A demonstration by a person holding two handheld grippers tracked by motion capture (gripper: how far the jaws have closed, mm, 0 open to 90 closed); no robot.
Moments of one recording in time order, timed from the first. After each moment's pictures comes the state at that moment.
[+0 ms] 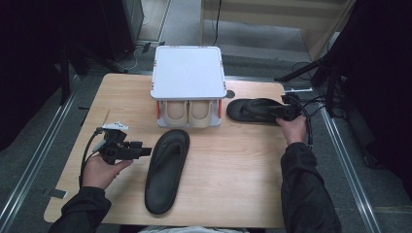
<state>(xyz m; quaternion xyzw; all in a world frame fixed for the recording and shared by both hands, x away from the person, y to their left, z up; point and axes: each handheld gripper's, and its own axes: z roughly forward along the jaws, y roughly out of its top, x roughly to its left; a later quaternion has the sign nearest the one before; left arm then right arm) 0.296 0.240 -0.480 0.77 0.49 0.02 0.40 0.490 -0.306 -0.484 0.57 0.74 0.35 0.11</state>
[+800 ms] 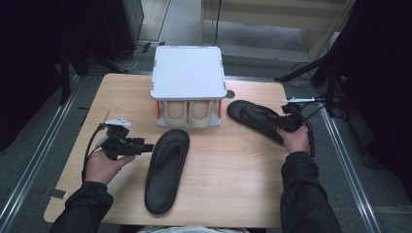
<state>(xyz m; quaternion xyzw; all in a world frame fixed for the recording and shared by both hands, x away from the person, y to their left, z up) 0.308 0.237 -0.477 0.78 0.49 0.02 0.40 0.441 -0.299 -0.477 0.53 0.75 0.37 0.13</state>
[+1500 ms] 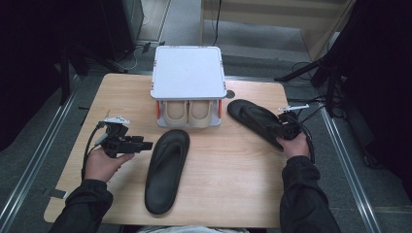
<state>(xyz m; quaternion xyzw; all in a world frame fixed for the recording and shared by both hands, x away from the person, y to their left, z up) 0.313 0.240 -0.478 0.77 0.49 0.02 0.40 0.426 -0.295 -0.495 0.53 0.78 0.31 0.11</state>
